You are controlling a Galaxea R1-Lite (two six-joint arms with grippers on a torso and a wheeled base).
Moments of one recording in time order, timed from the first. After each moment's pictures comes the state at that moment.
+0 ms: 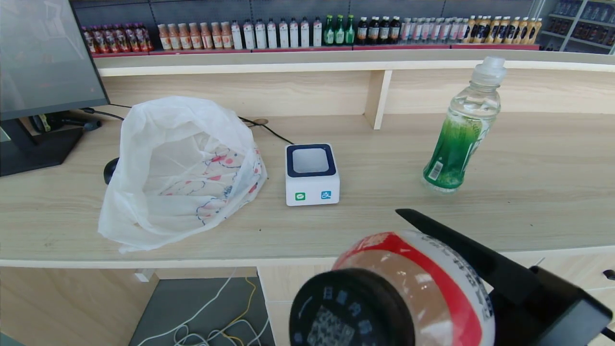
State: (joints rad) left arm 0.00 0.00 0.00 0.00 0.00 0.00; right arm 1.31 1.54 -0.36 -1.57 -0.46 -1.12
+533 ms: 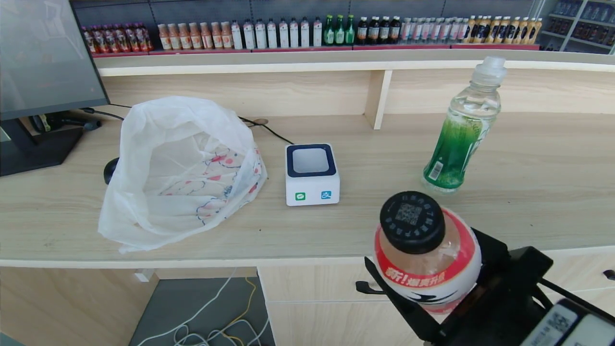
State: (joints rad) left arm 0.00 0.00 0.00 0.00 0.00 0.00; right arm 1.12 1.54 -0.26 -1.57 -0.40 -0.81
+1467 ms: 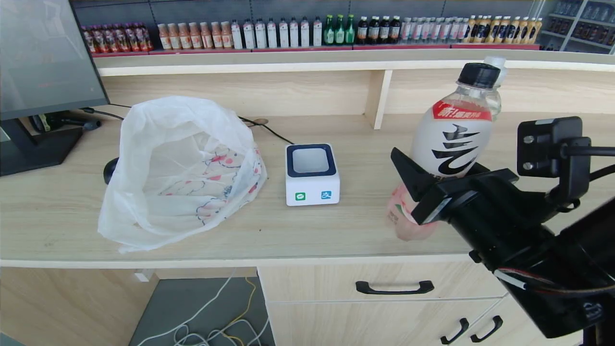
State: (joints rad) left arm 0.00 0.00 0.00 0.00 0.00 0.00; right arm 0.79 1.62 -0.51 -1.47 -0.41 -0.12
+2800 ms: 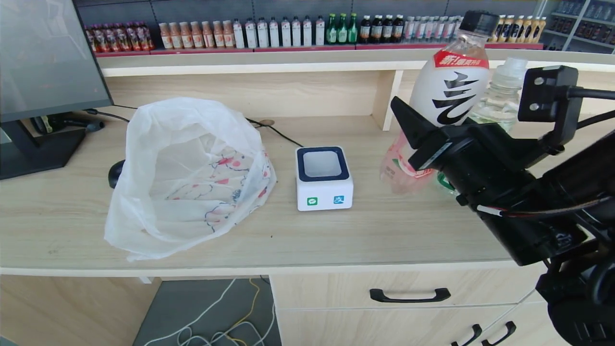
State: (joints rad) left arm 0.00 0.00 0.00 0.00 0.00 0.00; right arm 0.66 1.69 -0.70 -1.51 -0.20 -0.04
